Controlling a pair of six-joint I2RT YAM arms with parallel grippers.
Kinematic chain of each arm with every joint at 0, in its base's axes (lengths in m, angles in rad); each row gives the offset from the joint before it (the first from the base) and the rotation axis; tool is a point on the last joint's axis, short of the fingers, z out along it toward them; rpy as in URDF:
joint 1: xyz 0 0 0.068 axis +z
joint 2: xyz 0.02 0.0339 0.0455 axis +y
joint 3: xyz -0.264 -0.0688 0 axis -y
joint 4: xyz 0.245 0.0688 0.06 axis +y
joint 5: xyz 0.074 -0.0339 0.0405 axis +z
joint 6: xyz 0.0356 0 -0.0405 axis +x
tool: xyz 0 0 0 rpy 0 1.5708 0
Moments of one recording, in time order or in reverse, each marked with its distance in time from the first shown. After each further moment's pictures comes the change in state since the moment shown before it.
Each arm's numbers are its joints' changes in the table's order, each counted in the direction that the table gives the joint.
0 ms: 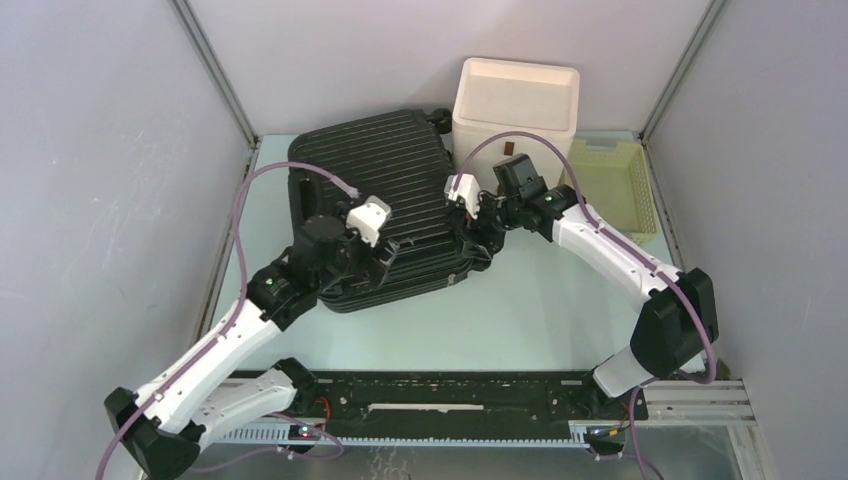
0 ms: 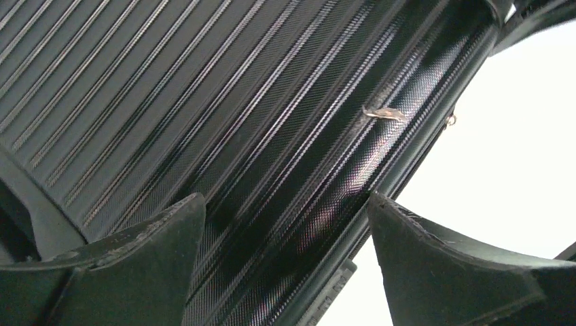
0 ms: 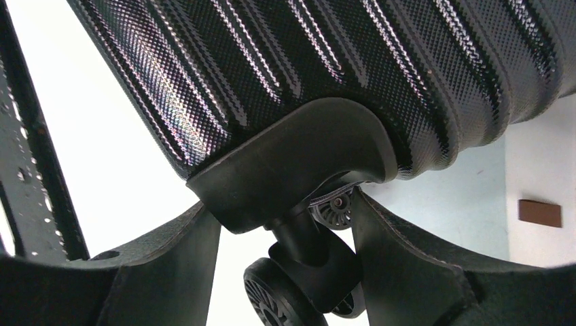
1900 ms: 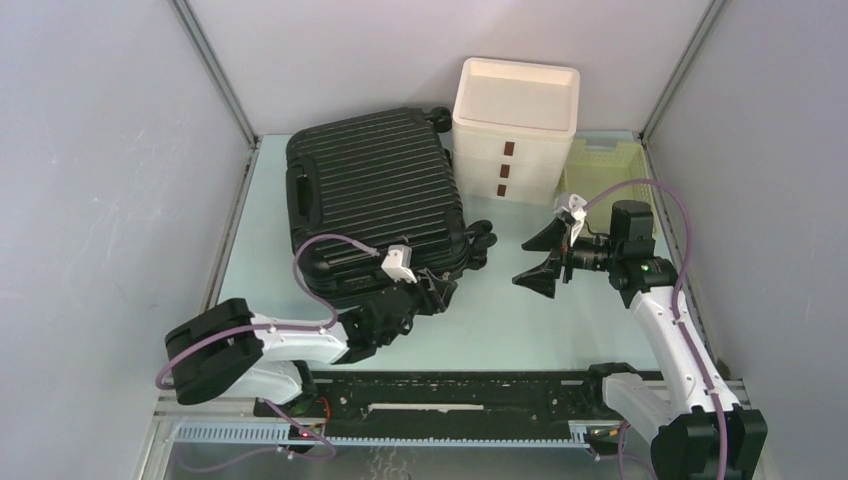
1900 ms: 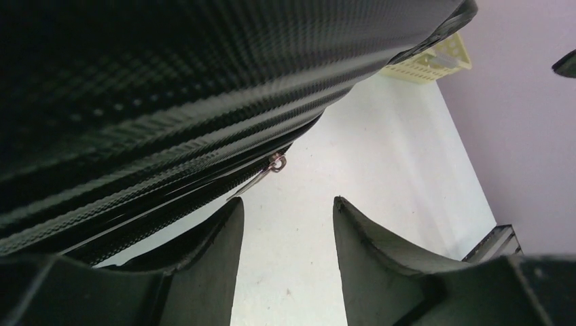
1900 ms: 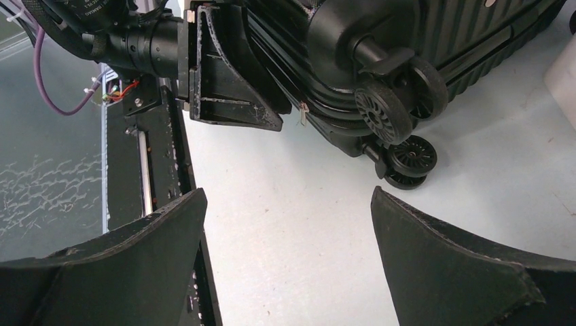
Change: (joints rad) left arm -0.401 0.401 -0.513 -1.099 0.378 -0.978; right arm -0.491 -0.585 -0.534 -0.205 0.669 0.235
